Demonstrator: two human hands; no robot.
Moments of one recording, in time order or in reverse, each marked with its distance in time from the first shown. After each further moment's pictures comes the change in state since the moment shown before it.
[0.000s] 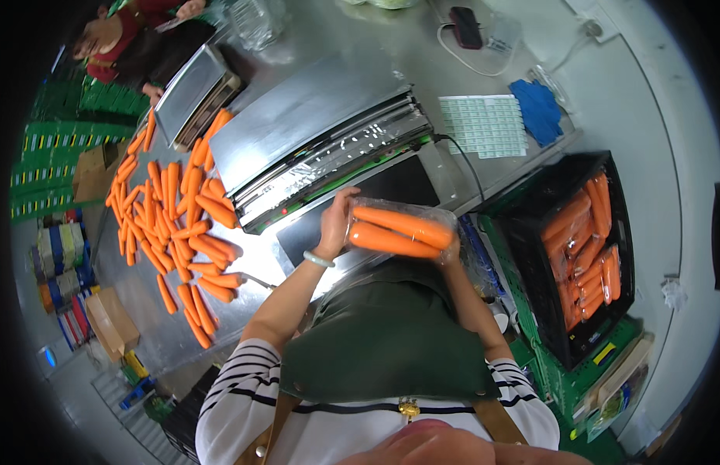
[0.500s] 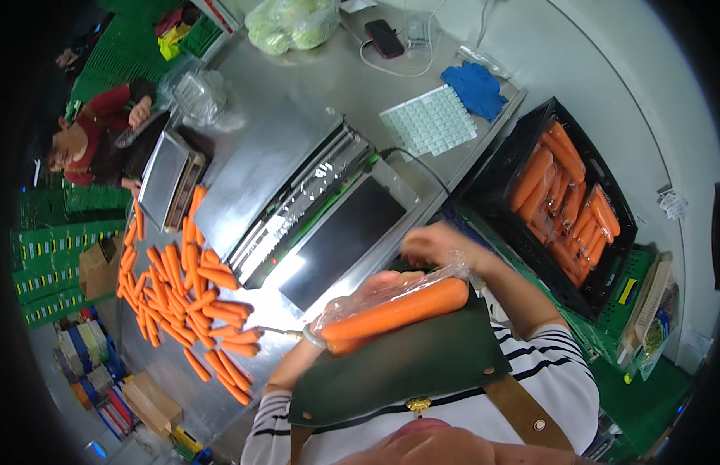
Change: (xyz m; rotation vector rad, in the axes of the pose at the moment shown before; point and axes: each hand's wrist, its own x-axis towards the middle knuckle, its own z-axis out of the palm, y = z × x) left_hand -0.047 0.245 0.005 -1.316 -0.677 -0.416; right_hand -0.077 -0.105 0.233 -1.599 -0.267 0.257
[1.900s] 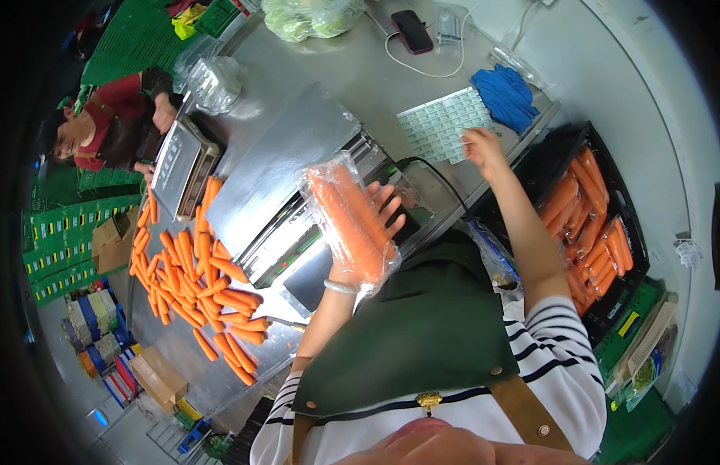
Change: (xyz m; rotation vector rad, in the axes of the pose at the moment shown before) left_hand 0.117 0.028 -0.095 -0.222 0.345 0.260; right_hand 0.163 0.097 -0.201 0.740 0.744 -0.028
